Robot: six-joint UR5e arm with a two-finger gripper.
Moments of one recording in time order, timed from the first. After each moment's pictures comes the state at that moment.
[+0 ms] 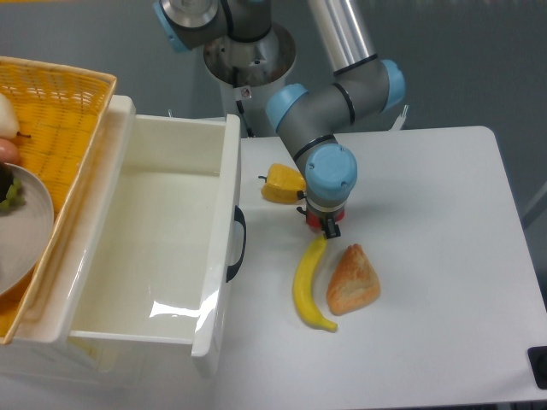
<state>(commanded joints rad) 2.56 -1.94 -1.81 -1.14 1.72 1.85</state>
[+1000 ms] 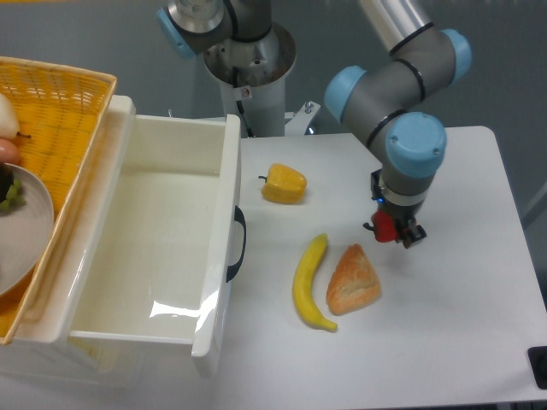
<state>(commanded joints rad) 2.68 -2.03 -1.51 -1.15 1.65 1.70</state>
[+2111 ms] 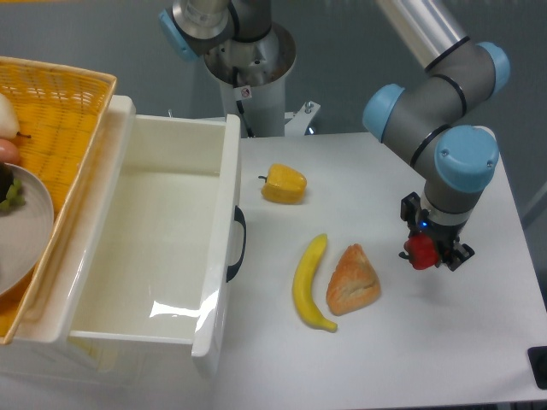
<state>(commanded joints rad) 2.70 -2.10 -1.41 -1.15 1.62 1.61</state>
